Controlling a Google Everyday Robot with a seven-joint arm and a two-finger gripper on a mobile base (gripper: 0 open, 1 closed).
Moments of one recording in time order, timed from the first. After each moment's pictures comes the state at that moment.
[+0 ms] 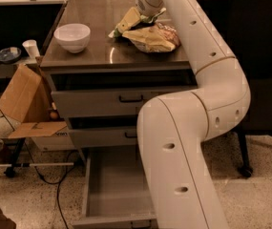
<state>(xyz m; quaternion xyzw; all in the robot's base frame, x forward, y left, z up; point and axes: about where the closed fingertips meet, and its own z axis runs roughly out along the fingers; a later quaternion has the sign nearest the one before) 0.891 -0.034 0.902 -0.34 0.86 0.03 0.37</state>
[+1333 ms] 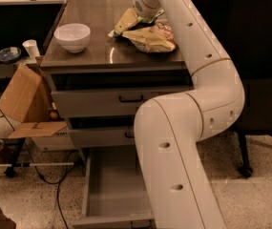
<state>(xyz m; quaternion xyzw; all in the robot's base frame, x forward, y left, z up) 0.892 -0.024 0.898 -0.34 0.86 0.04 0.37</state>
